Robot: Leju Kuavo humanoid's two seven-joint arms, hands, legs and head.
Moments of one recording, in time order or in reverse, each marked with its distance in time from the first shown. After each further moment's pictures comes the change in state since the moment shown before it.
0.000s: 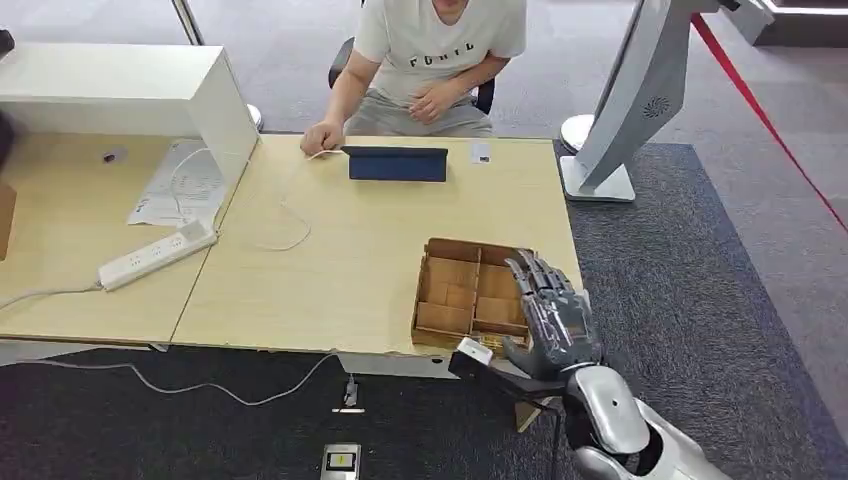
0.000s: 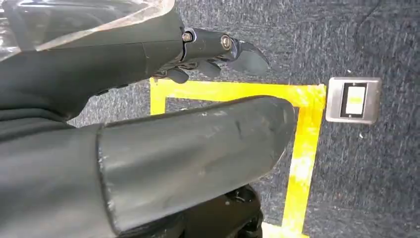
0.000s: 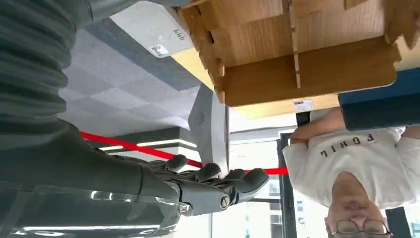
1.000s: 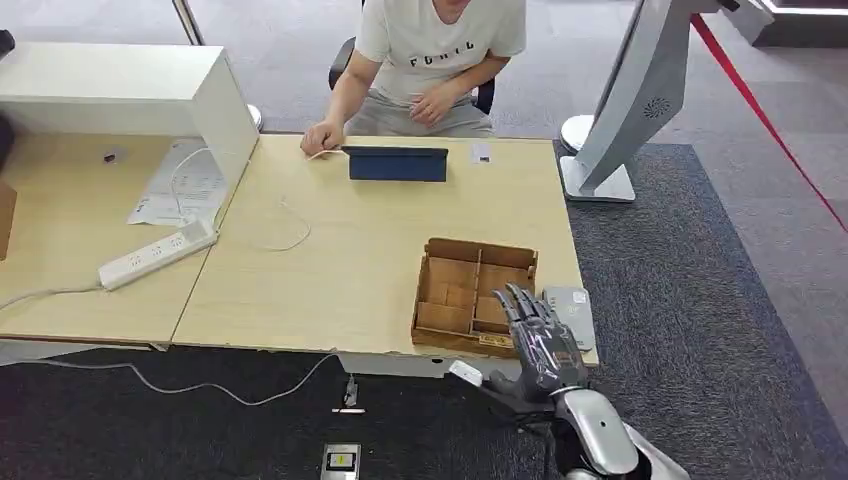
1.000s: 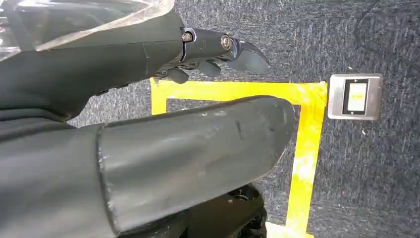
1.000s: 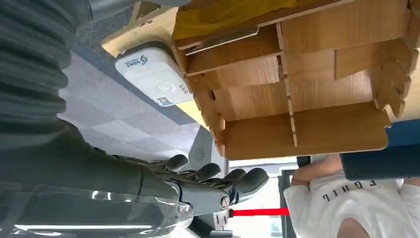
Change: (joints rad) left arm -0.007 -0.006 0.066 0.007 -0.098 -0.023 -0.002; right arm 0.068 0.037 -0.006 0.016 -0.069 0.032 -0.001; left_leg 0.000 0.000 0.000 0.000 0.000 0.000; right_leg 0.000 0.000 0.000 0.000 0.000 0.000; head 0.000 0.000
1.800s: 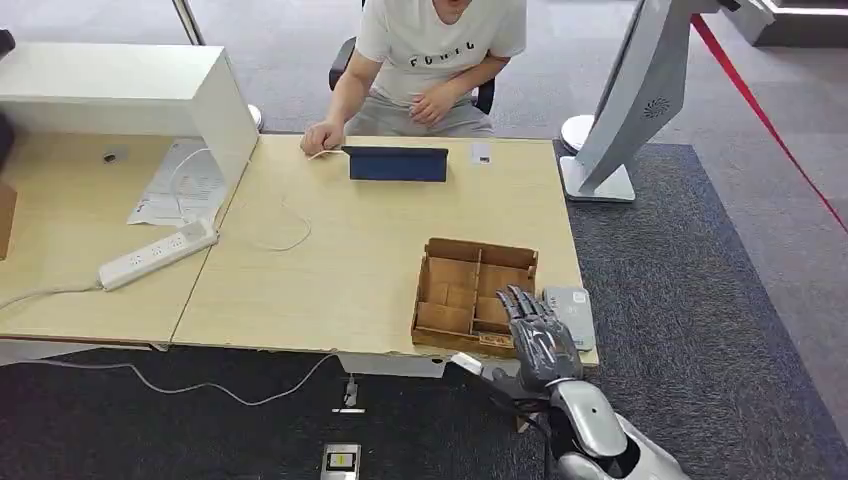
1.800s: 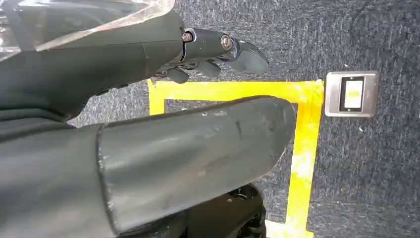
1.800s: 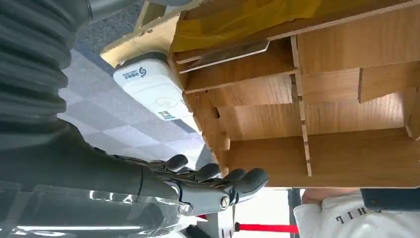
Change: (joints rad) left arm -0.001 0.008 0.017 0.000 -0.020 -0.003 -0.008; right arm -0.042 0.033 0.024 0.142 -0.042 -0.027 -0.022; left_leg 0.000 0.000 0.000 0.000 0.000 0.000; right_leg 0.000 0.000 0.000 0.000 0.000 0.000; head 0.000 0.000
